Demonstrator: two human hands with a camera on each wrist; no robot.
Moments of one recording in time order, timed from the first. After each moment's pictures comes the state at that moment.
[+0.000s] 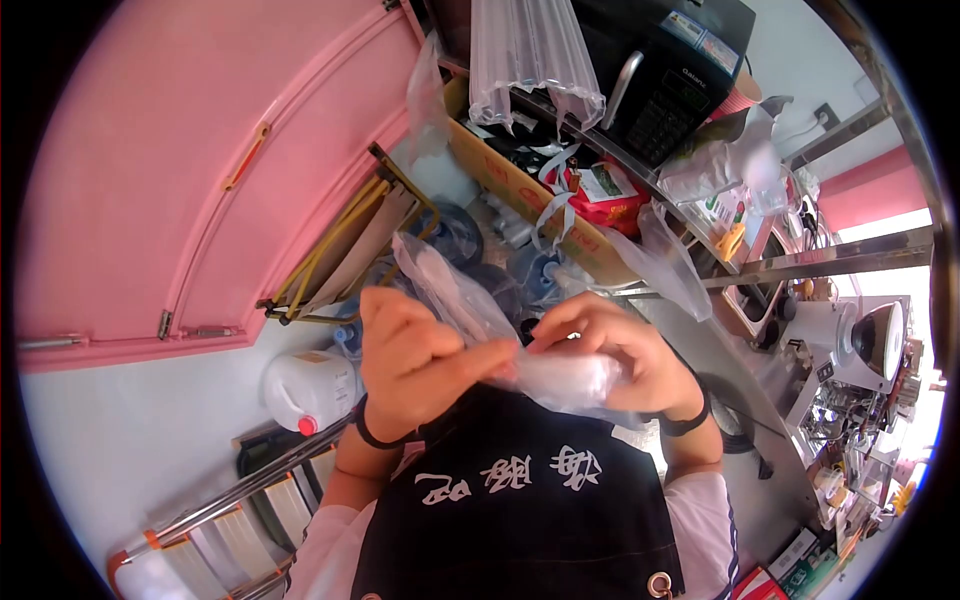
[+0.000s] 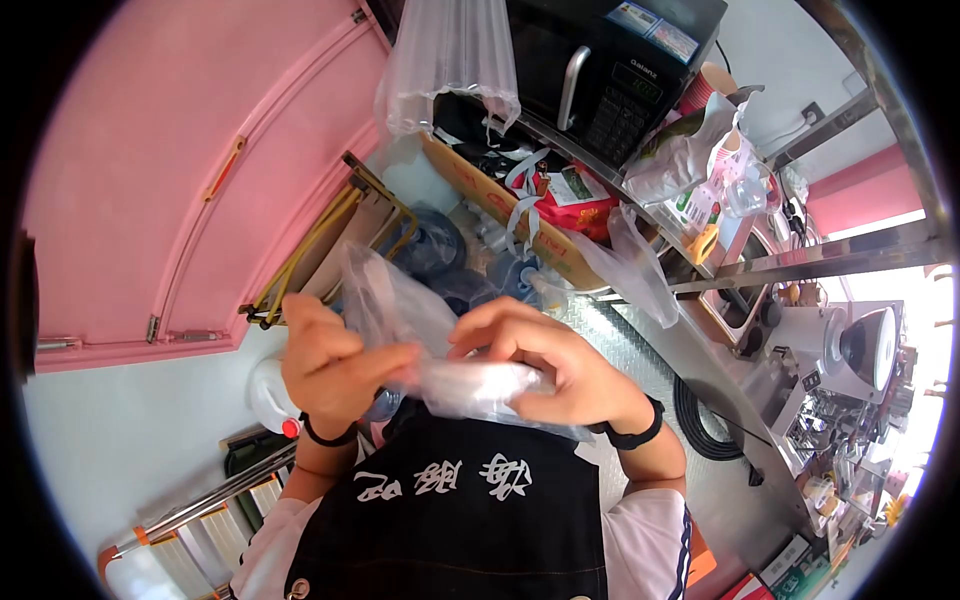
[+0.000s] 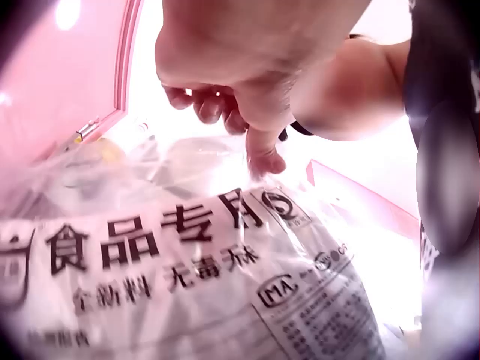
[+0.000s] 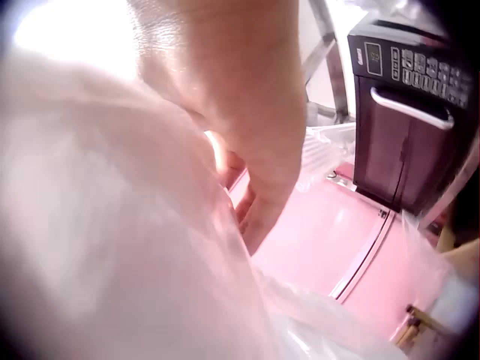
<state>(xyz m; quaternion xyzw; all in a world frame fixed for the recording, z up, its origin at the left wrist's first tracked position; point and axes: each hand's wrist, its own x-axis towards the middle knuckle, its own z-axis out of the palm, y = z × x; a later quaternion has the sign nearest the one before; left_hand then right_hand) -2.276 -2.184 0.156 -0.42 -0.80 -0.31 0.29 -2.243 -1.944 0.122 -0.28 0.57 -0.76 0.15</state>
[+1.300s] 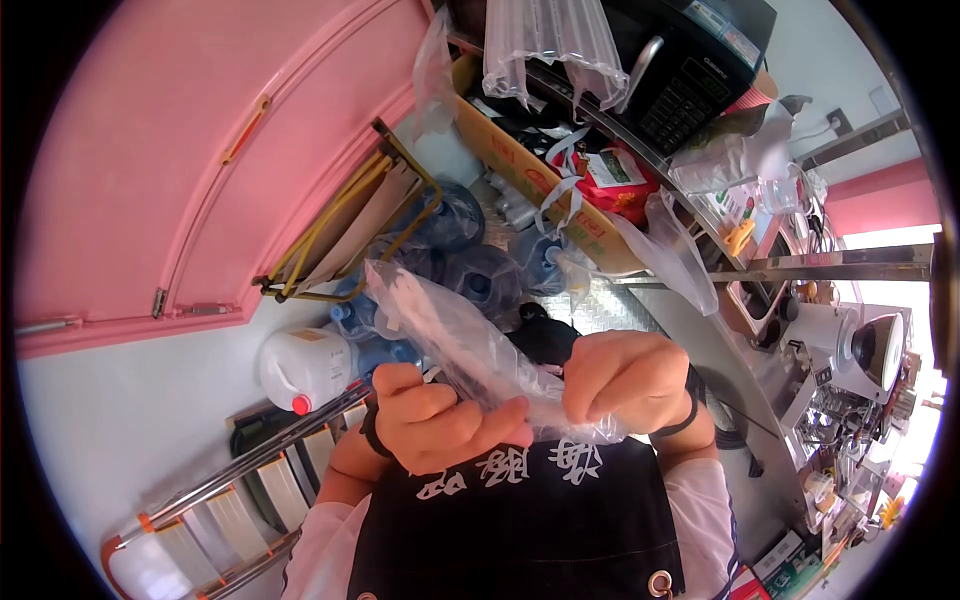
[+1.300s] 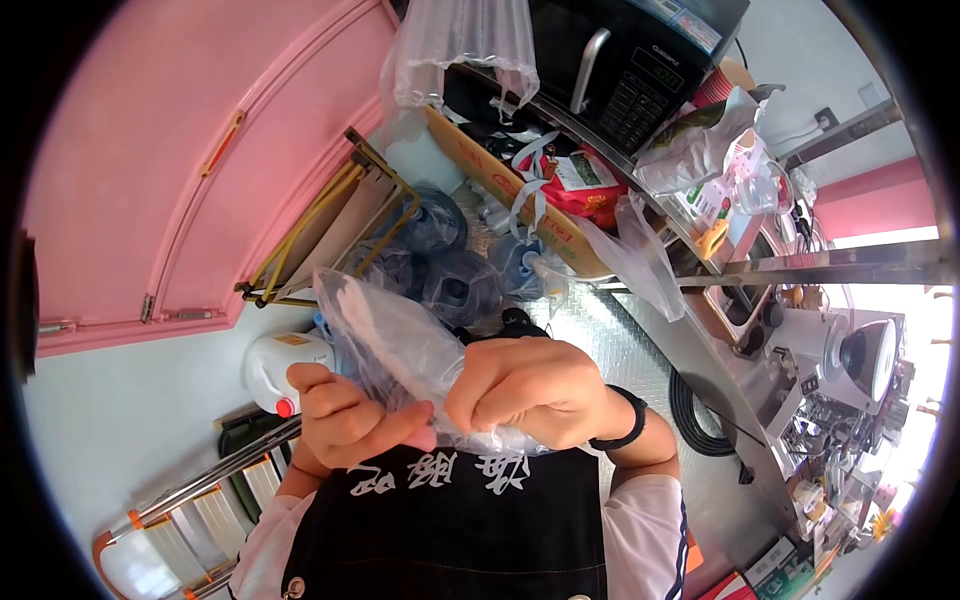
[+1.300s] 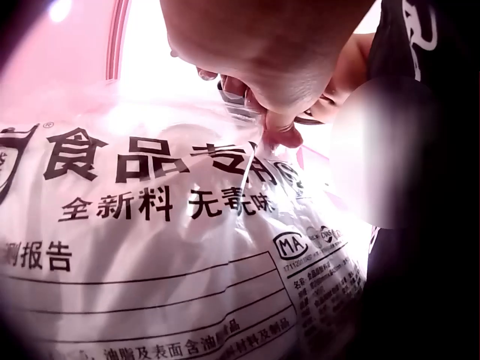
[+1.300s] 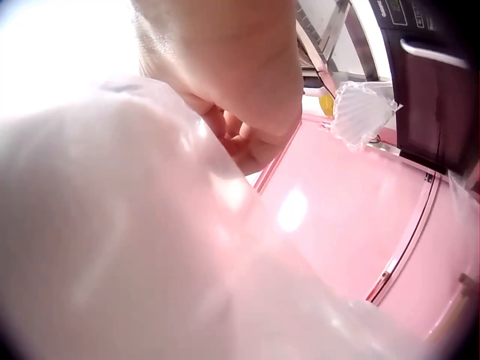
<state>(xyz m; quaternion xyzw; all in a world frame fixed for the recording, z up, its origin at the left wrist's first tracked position) -2.230 -2.196 0.139 -0.47 -0.78 -0.22 0.35 -2.240 -1.967 0.133 -0.40 0.47 -0.79 0.02</state>
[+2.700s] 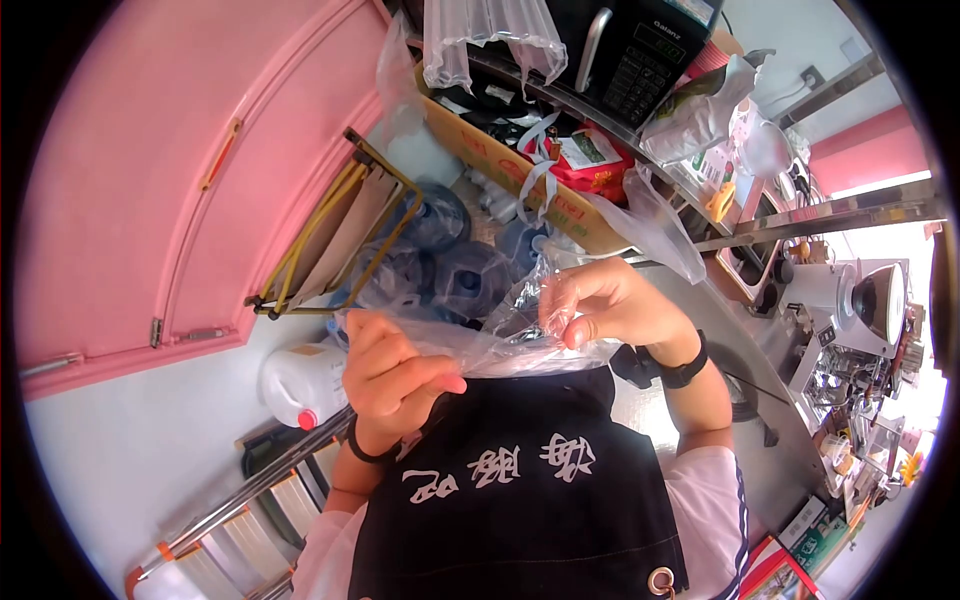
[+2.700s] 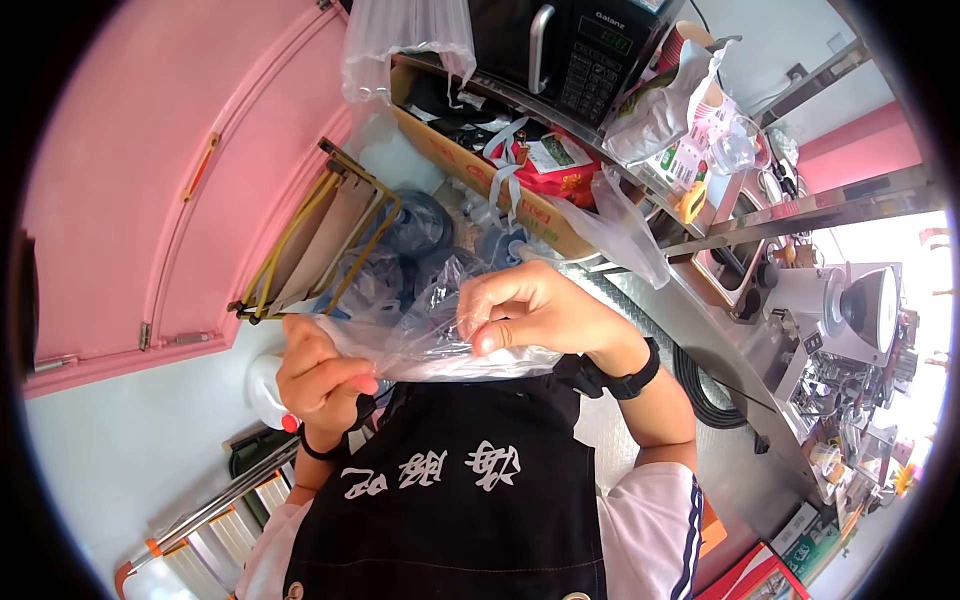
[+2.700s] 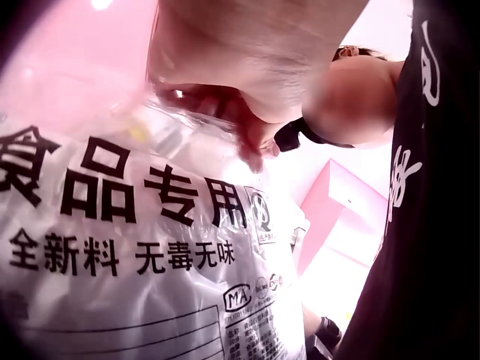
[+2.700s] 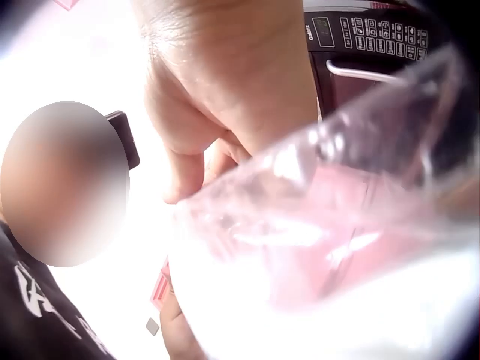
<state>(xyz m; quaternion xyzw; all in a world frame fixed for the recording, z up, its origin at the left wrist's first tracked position) -2.242 -2.201 0.122 -0.35 -0.81 -0.42 0.21 -2.256 -1.934 0.092 -0.27 0.48 -0.80 0.24</state>
